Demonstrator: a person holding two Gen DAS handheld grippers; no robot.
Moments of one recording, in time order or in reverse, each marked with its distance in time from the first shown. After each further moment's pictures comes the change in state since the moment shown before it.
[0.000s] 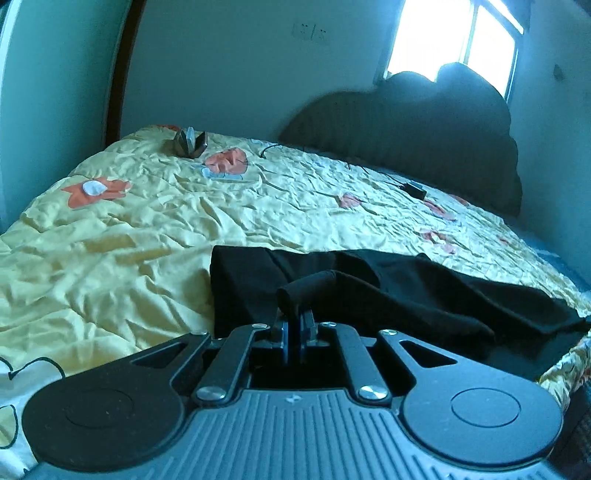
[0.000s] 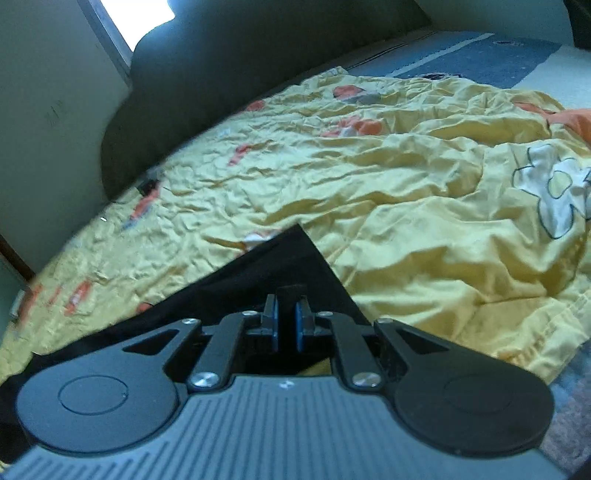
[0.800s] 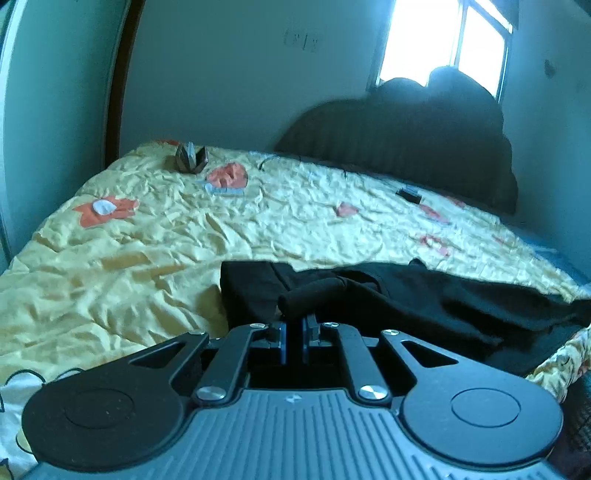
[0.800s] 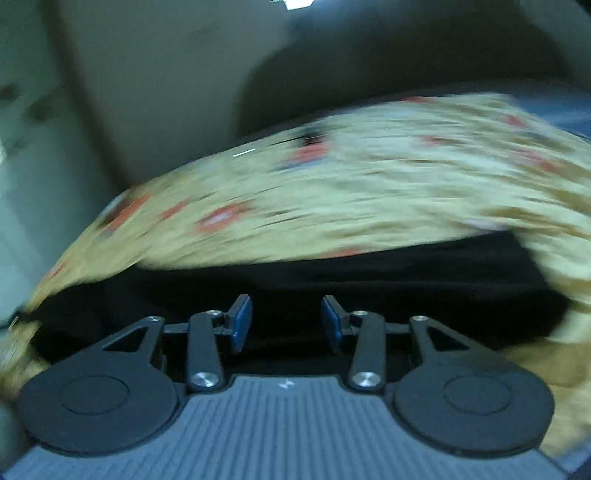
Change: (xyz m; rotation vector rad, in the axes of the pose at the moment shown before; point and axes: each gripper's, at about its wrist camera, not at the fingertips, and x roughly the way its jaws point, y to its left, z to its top) left arm -0.025 0.004 0.007 0.021 -0.042 -0.004; right arm -0.022 0.195 -0.079 -0.446 0.116 0.400
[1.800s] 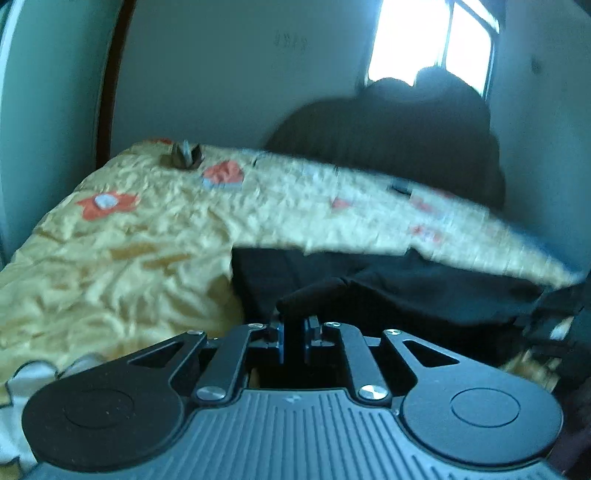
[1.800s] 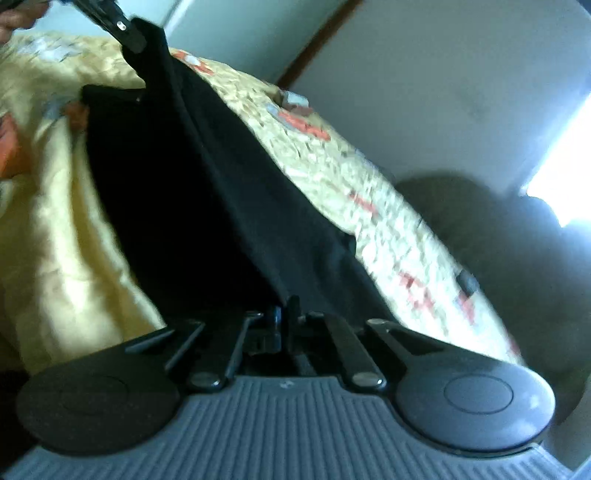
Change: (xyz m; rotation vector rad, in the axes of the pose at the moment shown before) left arm -0.005 0.015 -0.020 0.058 0.034 -0.009; right arm 0.113 0.256 -0.107 -1.084 -0.040 -0.218
